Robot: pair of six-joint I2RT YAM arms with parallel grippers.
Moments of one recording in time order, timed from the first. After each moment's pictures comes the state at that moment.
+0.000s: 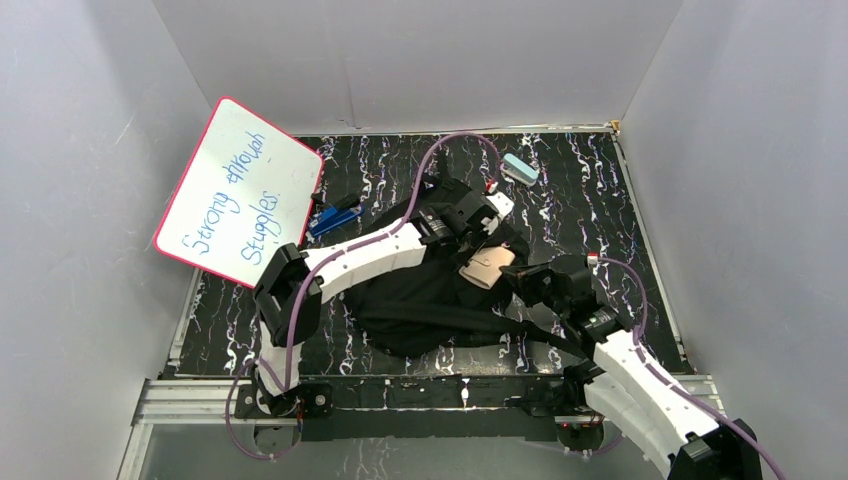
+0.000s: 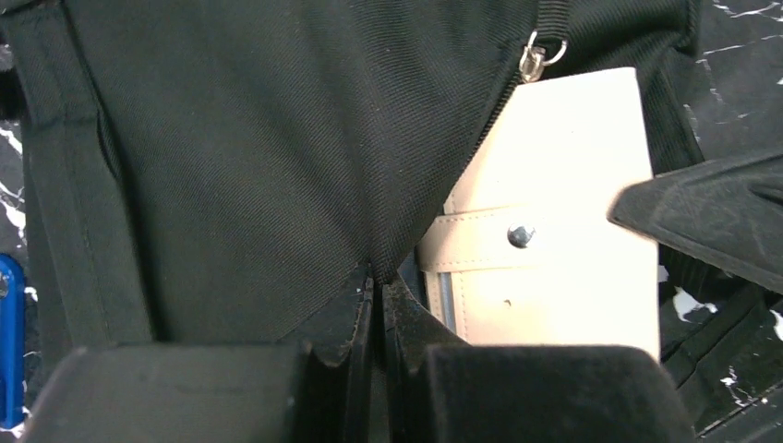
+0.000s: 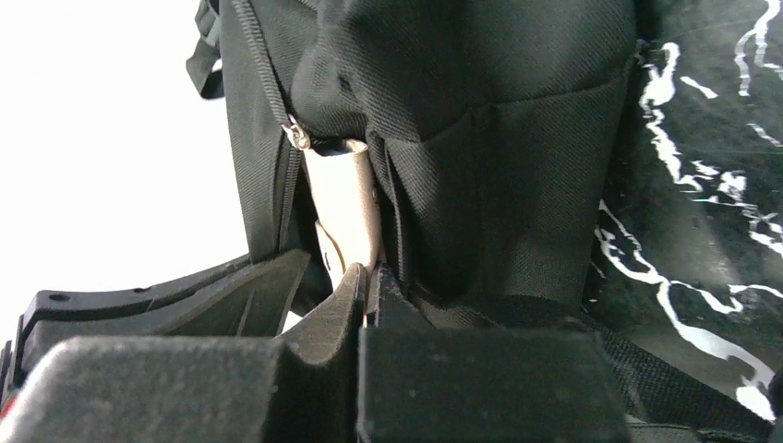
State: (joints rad) left arm -1.00 1.91 1.63 -0.63 -0.24 -0.06; right arm 0.44 0.72 0.34 -0.17 0.01 1.57
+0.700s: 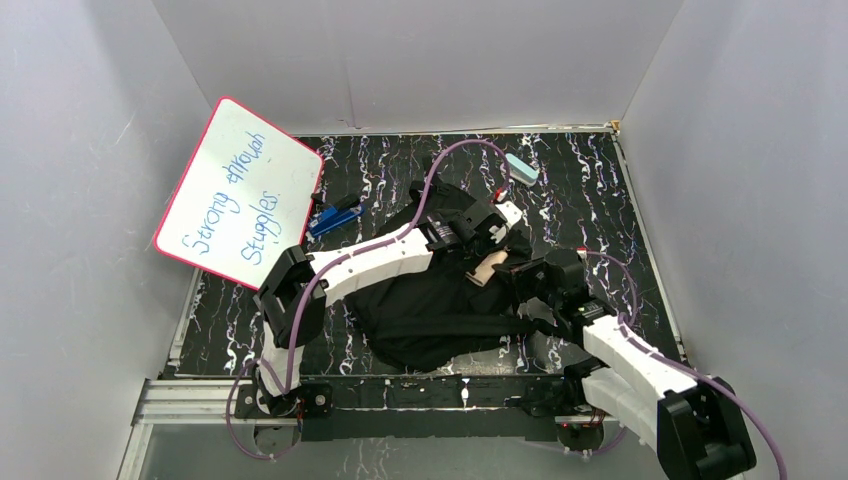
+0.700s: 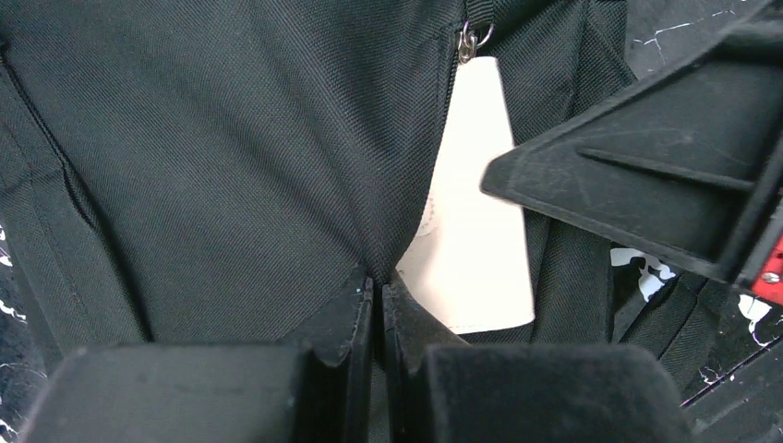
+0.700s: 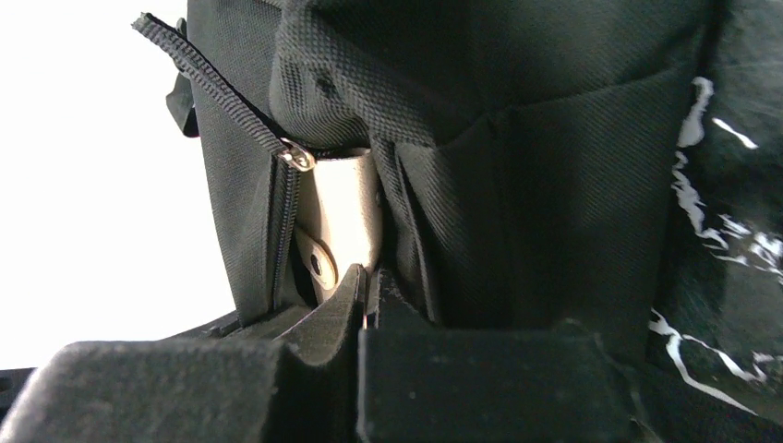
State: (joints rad) left arm -1.05 1.93 1.65 -0.65 -0.22 -0.08; right arm 0.40 0.87 0.30 0.01 -0.07 1.55
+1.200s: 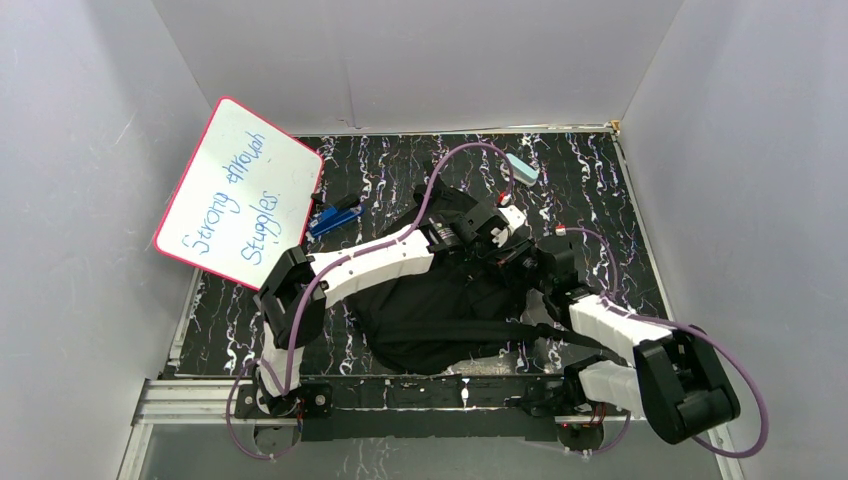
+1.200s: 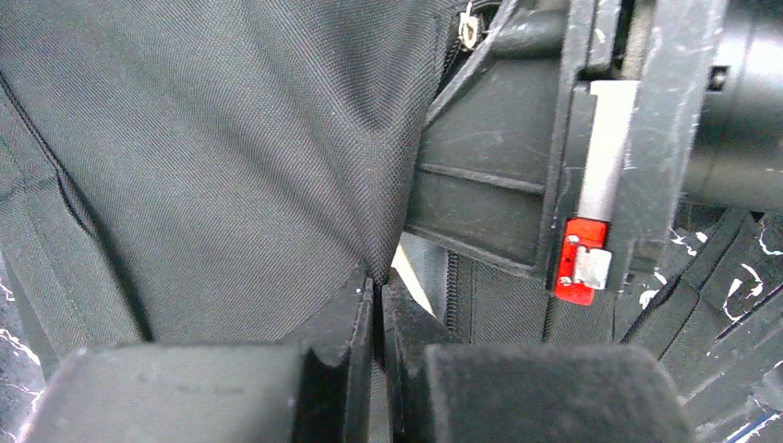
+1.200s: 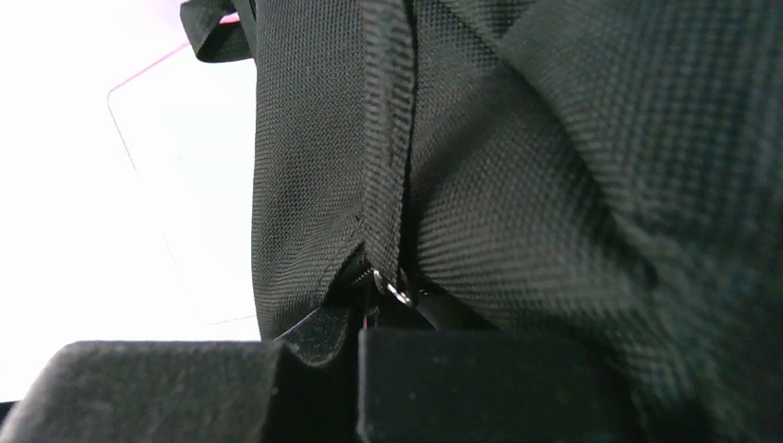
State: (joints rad) left arm -1.07 1.93 1.66 -0.66 -0.18 -0.08; right arm 0.39 1.13 0.36 0.29 -0.23 1.38
